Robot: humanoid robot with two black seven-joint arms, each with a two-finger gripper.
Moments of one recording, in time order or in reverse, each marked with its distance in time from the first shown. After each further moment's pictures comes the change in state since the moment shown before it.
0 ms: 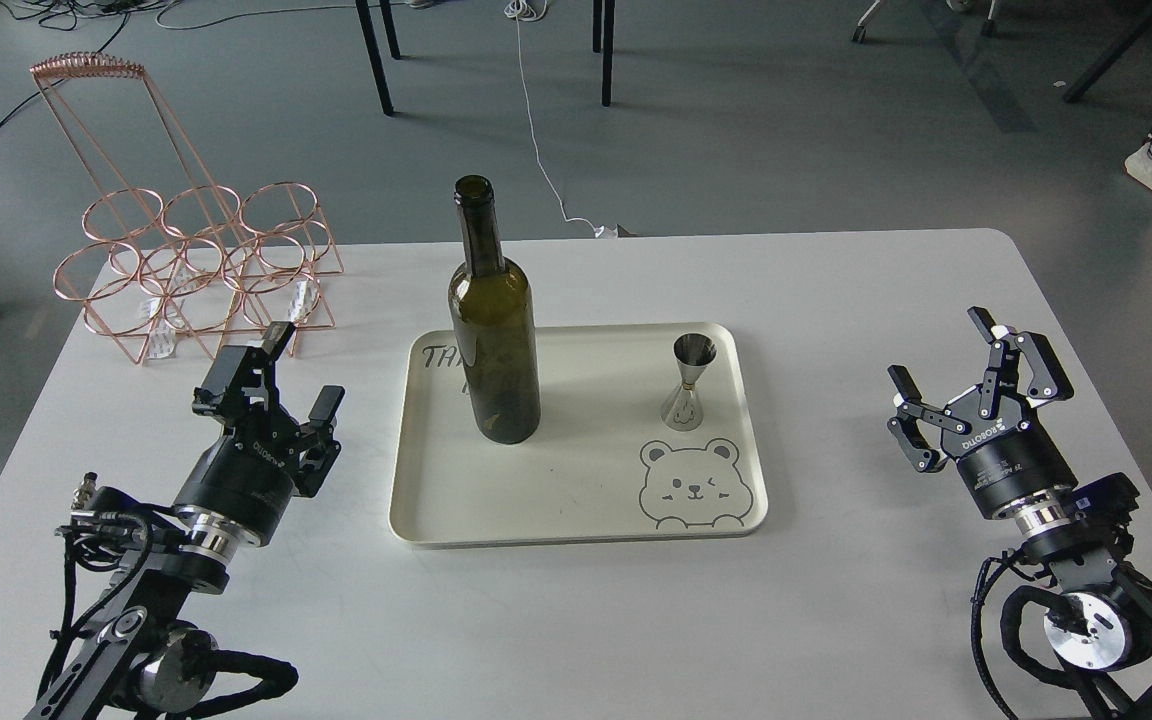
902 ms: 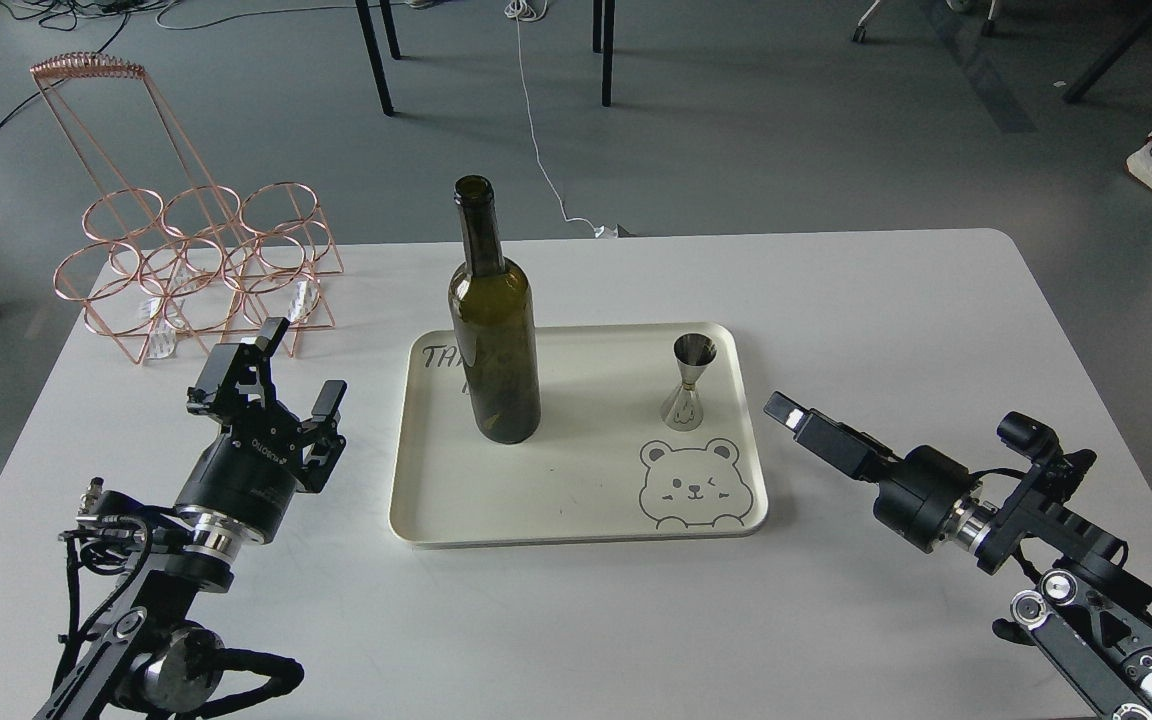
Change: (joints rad) left arm 0.001 -0.022 -0.008 -0.005 -0.046 -0.010 -0.005; right arm 0.014 -0.084 -0.170 0.243 -1.382 -0.434 0.036
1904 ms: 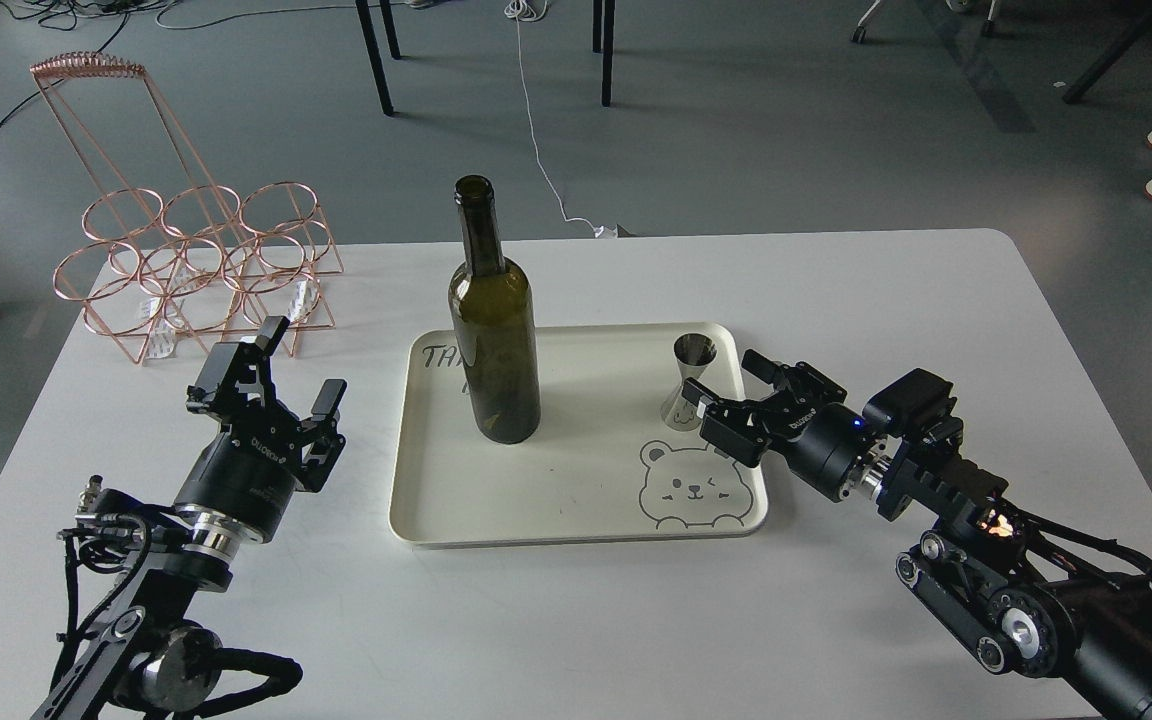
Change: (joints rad) left arm -0.002 0.003 0.000 -0.001 0.002 -0.003 0.000; right arm 0.266 0.167 -0.189 -0.313 -0.248 -0.270 0.000
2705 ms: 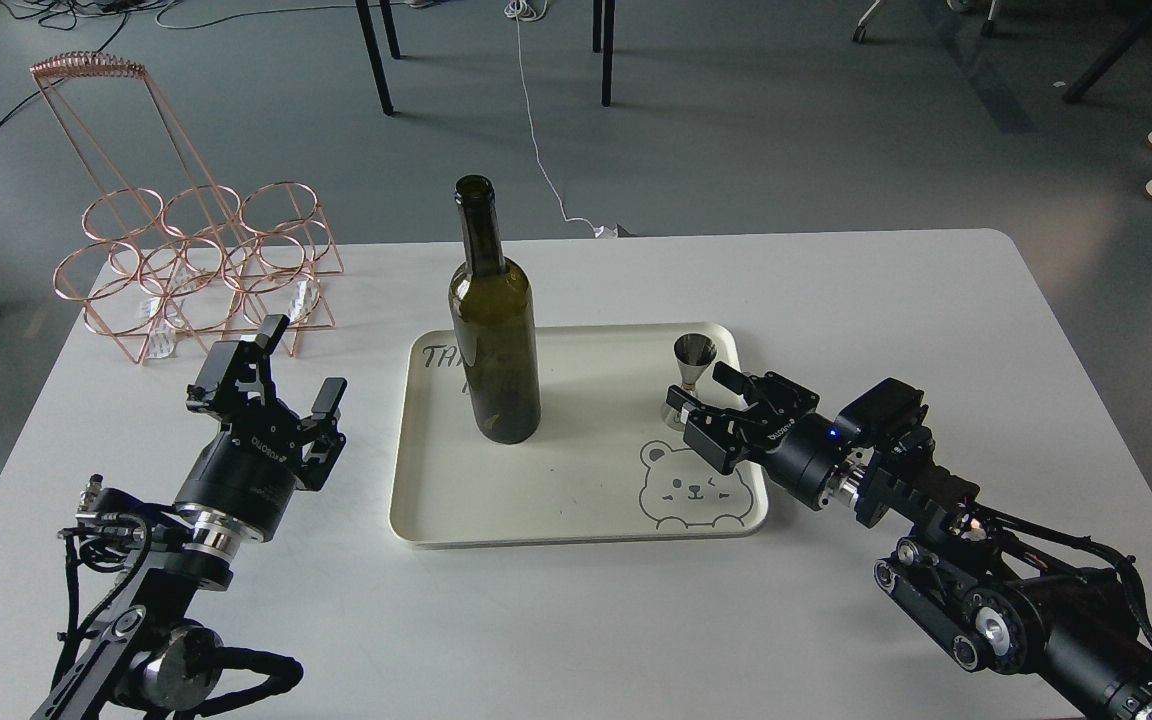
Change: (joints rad) left arm -0.001 -0.002 -0.001 -0.001 0.000 0.000 -0.001; right arm 0.029 0.039 -0.064 -0.088 0.000 -0.057 0.000
